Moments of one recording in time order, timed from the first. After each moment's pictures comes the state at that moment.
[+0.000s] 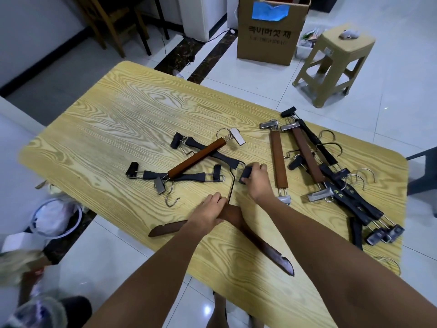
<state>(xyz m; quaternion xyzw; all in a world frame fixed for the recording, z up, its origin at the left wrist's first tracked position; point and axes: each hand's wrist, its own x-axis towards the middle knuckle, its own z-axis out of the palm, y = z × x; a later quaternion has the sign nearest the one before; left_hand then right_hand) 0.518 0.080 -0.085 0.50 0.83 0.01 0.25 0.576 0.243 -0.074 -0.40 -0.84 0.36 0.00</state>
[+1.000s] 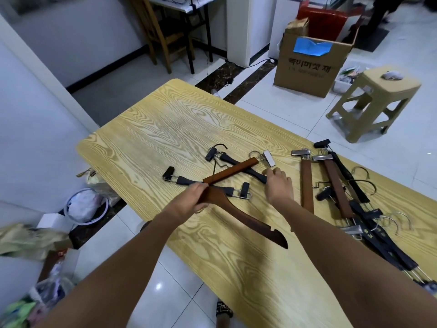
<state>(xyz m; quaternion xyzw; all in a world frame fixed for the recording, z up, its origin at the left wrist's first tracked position) 0.439 0.002 -0.013 0.40 0.88 0.17 0.19 0.533 0.247 -0.038 -0.30 -0.95 0.09 -0.05</state>
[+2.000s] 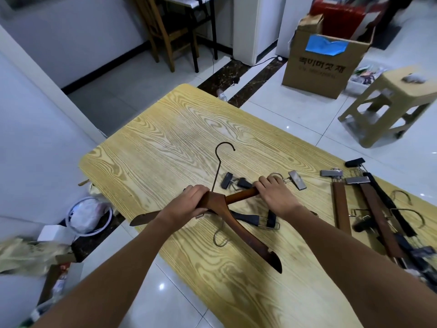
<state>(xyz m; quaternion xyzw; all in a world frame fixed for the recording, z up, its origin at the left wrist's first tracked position) 0.328 -0.026 -0.017 0.47 0.86 0.15 0.13 0.439 0.241 -0.060 0.02 -1.00 -0.04 -0.01</state>
